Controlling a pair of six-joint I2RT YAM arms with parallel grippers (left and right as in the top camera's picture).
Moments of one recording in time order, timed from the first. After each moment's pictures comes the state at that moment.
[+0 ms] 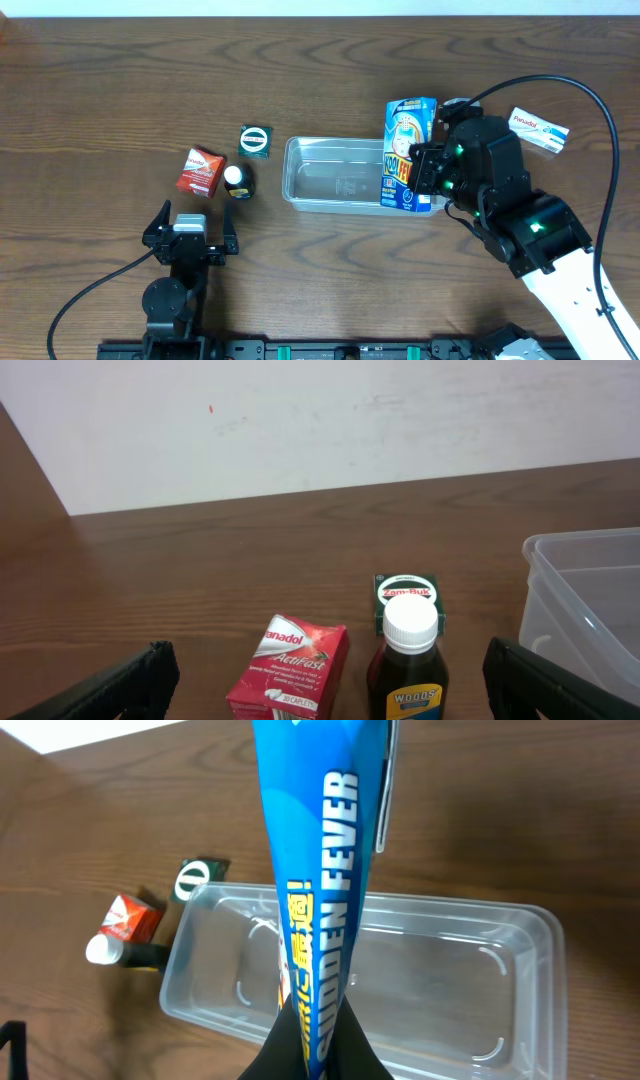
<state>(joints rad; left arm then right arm) -0.03 0.01 0.02 -0.12 -0.03 0.09 0.45 1.13 1.10 -0.68 -0.02 0.51</state>
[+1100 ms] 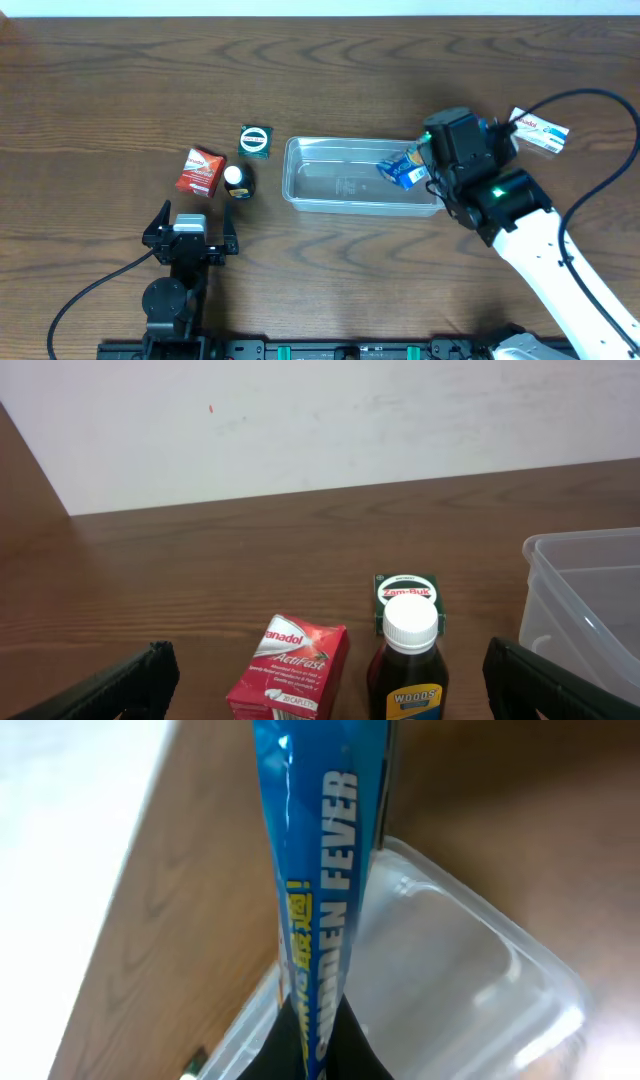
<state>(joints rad) -0.03 0.01 0.02 -0.12 -0.03 0.09 0.46 1.30 1.10 -0.76 0.33 1.49</state>
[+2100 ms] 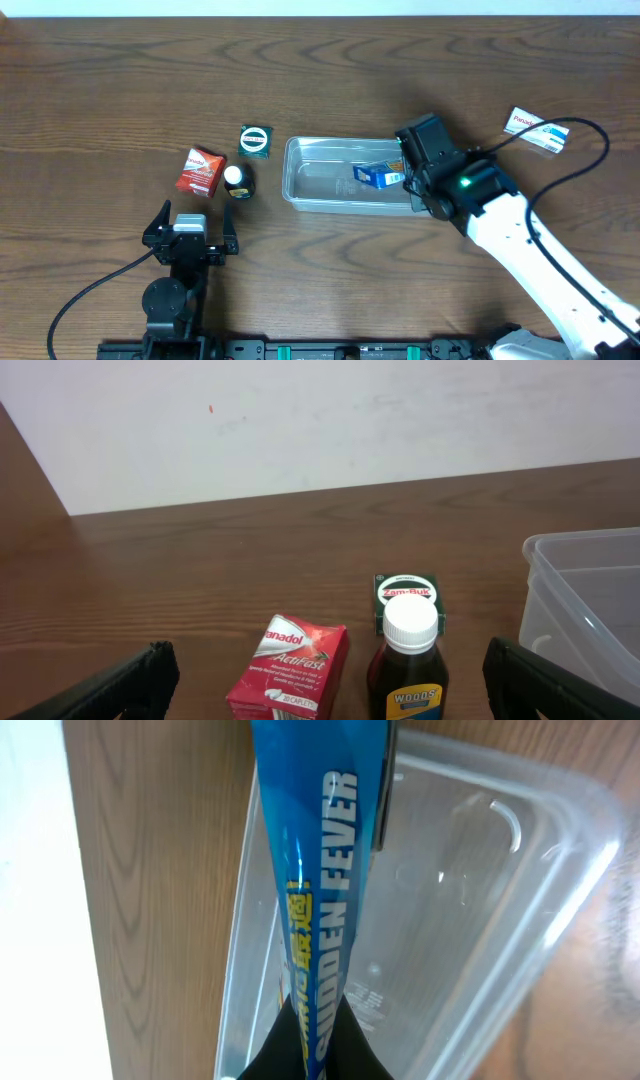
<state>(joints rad) -0.03 0.01 0.02 -0.12 -0.03 0.09 0.52 1.41 1.10 -0.78 0.25 1.90</state>
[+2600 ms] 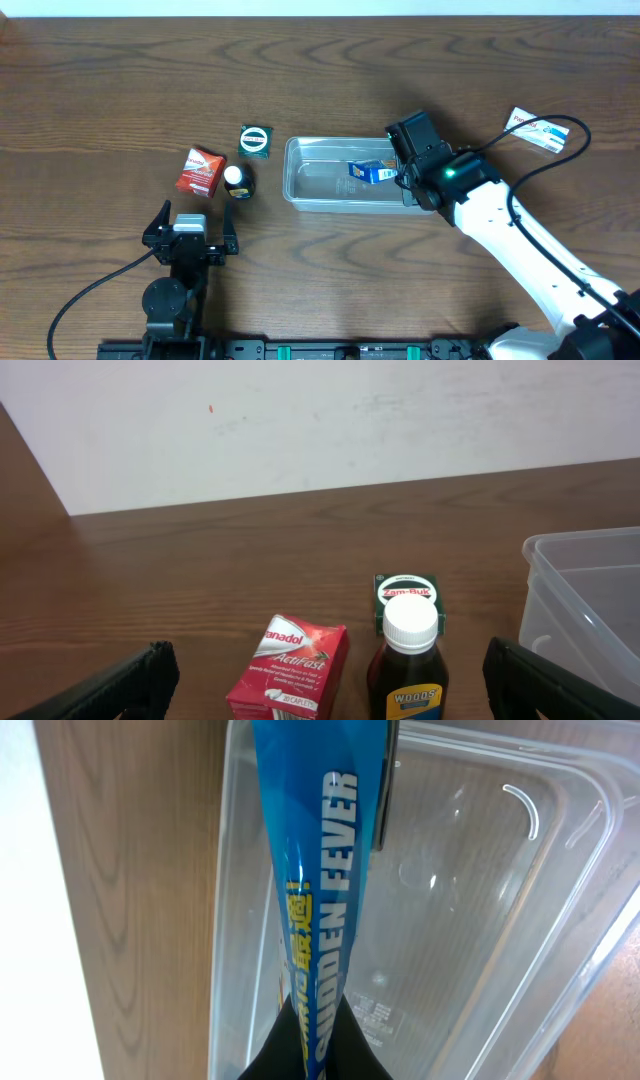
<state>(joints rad) -0.03 0.01 0.02 -0.12 -0.03 0.09 0.52 1.49 1.10 -0.72 0.25 1.93</state>
